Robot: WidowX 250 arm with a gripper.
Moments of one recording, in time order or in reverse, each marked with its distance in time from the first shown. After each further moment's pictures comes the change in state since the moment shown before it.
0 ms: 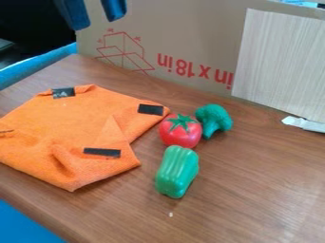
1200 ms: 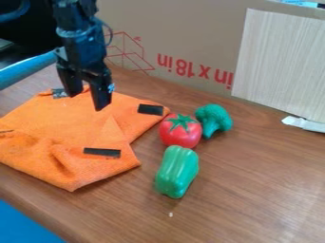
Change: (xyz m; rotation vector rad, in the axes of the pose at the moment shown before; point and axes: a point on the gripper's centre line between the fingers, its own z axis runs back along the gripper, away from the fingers) arm 0.020 0.100 -0.103 0.420 -0.092 -0.178
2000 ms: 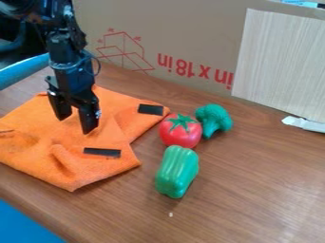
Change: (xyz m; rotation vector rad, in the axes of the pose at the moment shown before) arm -0.017 0.022 -0.046 0.010 0.051 0.038
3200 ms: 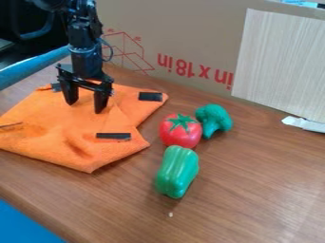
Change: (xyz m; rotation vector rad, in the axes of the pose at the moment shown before) arm 0.050 0.031 -0.017 0.068 0.054 0.240
